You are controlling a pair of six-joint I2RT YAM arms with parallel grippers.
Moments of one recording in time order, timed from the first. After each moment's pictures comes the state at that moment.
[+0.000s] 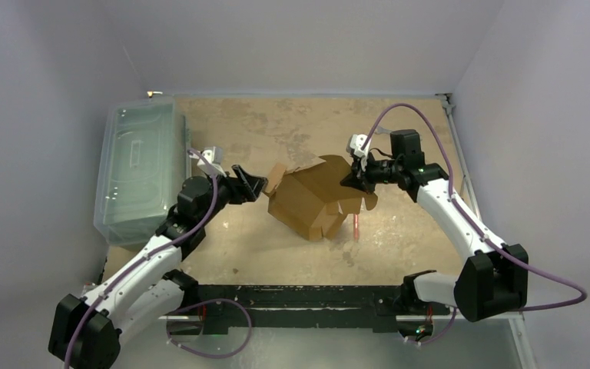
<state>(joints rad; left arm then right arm) -0.46 0.86 0.48 0.18 0.04 -0.62 0.24 1.26 0.97 -0.46 -0.84 -0.63</state>
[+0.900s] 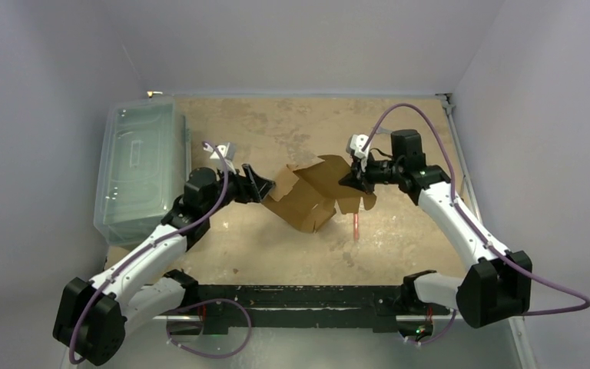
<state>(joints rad) -0.46 0.97 0.53 0.18 0.21 -0.56 0.25 1.23 0.97 -0.45 -0.85 -0.62</state>
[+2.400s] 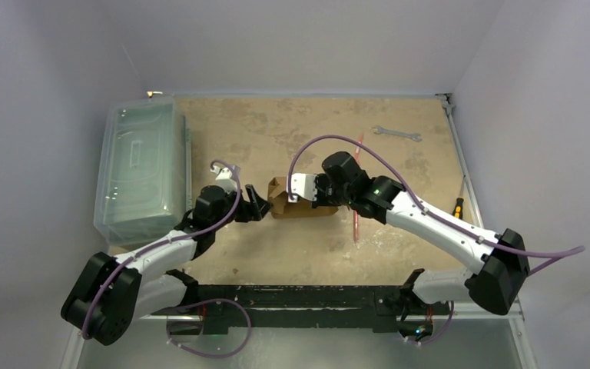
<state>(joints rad) -0.46 1.11 0.33 0.35 0.17 -0.58 0.84 1.30 1.09 -0.53 0.02 -0.81</state>
